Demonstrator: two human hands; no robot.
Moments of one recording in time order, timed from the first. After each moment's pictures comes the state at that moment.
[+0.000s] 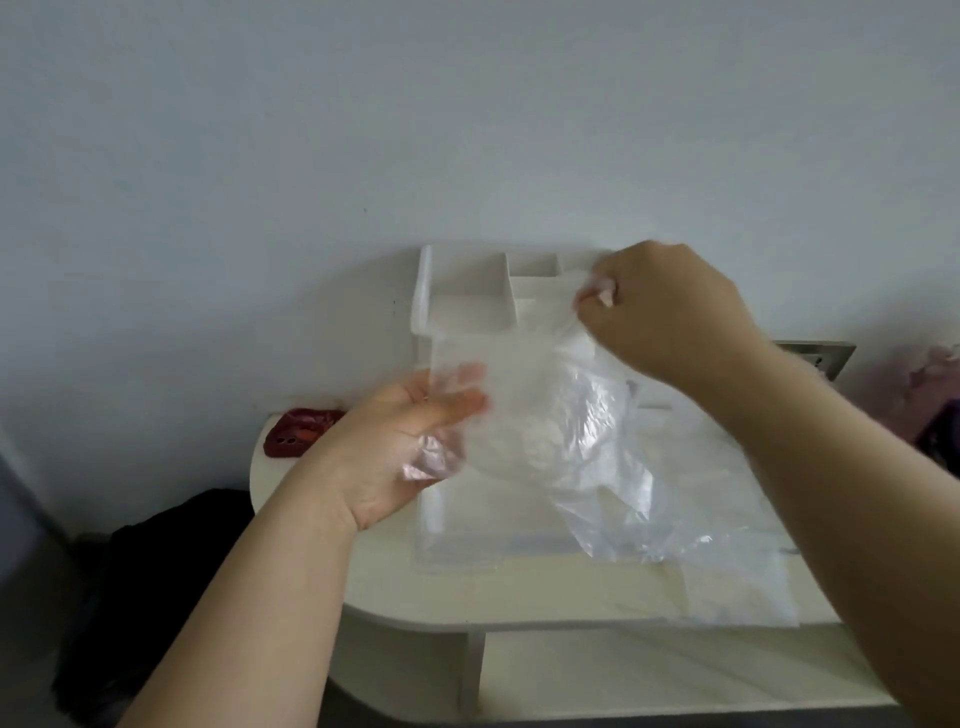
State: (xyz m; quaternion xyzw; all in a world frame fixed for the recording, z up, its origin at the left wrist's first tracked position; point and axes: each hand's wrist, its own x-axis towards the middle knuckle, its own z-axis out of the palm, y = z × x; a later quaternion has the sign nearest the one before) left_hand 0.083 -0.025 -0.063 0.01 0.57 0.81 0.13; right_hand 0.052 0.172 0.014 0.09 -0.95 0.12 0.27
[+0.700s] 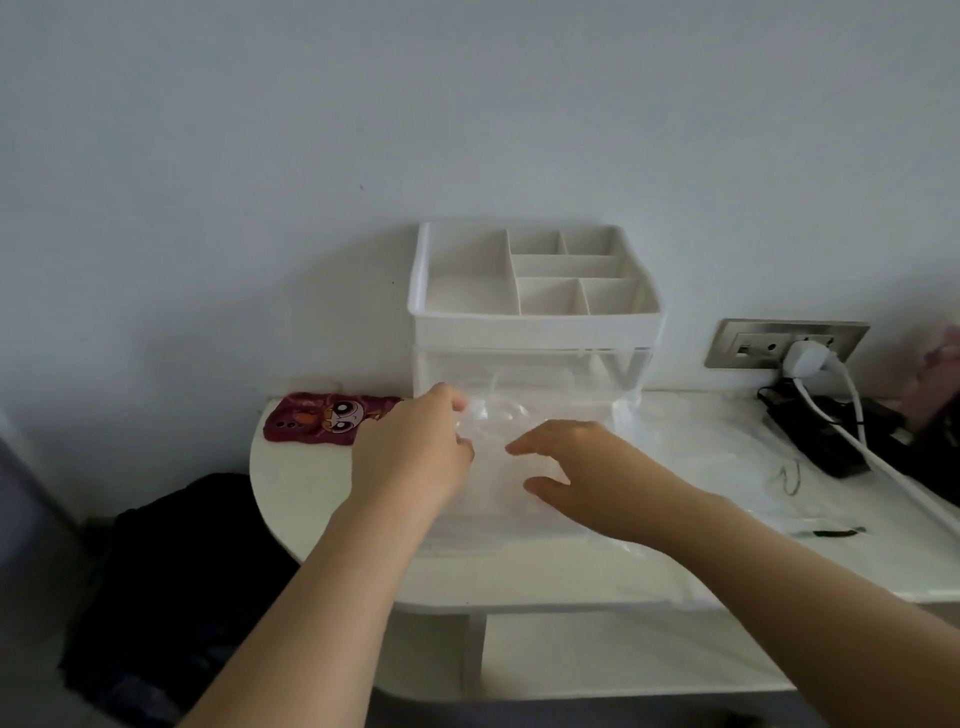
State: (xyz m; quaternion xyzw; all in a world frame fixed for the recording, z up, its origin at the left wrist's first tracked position) left_hand 0.070 -0.005 -0.102 -0.02 0.97 0.21 -0.12; right_hand 0.068 0.170 -0.105 0.25 -0.96 0.16 0.00
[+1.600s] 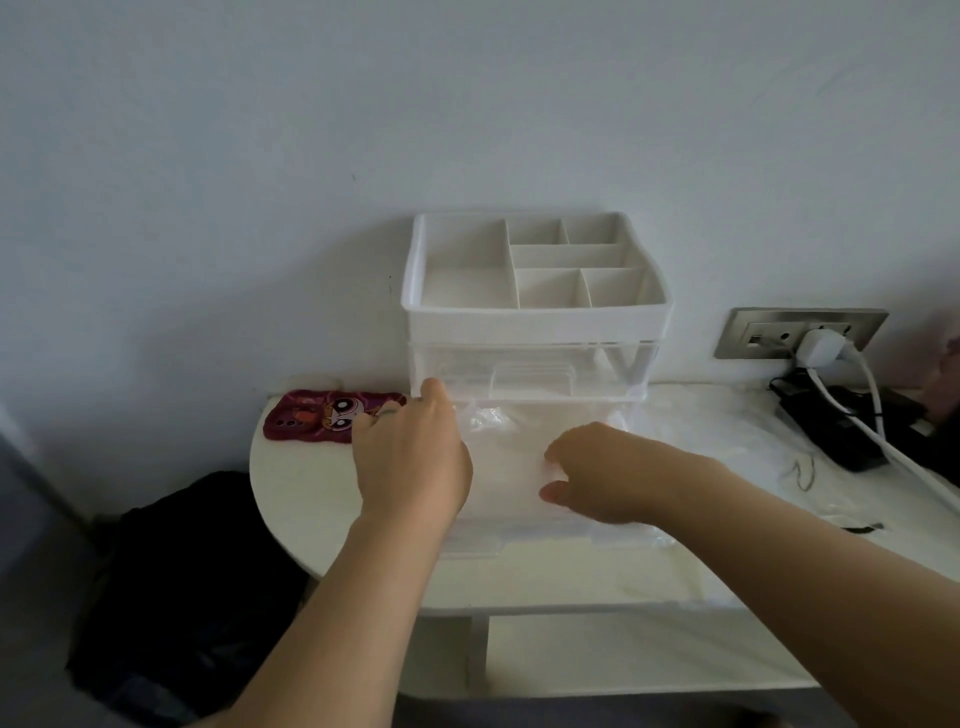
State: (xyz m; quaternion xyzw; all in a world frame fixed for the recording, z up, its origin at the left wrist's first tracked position) left_hand 0.064 0.007 -0.117 -0.06 0.98 0.07 -0.18; right_hand 0.053 0.168 -0.100 0.16 -0.97 0.02 -0.16
